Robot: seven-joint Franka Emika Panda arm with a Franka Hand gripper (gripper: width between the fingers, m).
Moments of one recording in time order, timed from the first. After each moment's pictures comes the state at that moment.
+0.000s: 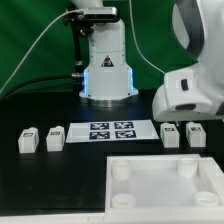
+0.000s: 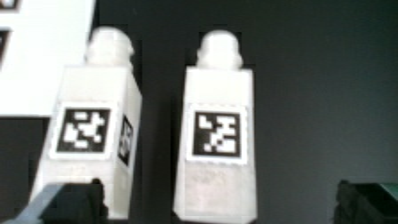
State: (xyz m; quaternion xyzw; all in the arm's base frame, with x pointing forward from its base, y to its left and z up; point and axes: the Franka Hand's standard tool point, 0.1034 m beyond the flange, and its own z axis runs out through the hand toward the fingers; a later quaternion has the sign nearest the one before) arm 0.400 0.175 0.041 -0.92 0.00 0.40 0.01
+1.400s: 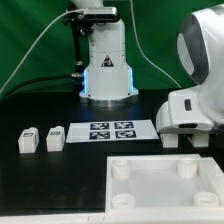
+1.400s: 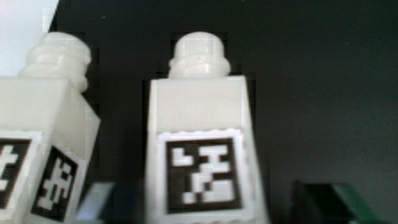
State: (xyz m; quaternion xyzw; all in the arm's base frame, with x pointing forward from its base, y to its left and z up) arm 0.374 0.185 0.008 -0.92 0.01 0.40 0.00
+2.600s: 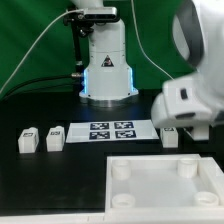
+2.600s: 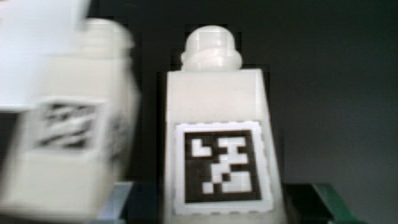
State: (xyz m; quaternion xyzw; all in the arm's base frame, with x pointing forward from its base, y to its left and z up) arm 0.419 0.161 0.055 -0.94 -0.02 0.35 0.03
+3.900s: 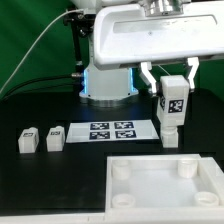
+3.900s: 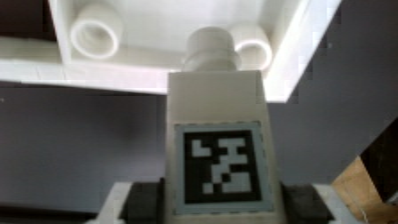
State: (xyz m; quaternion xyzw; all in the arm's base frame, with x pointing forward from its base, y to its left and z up) arm 0.582 0.077 0.172 -0.96 -0.06 -0.26 0.03
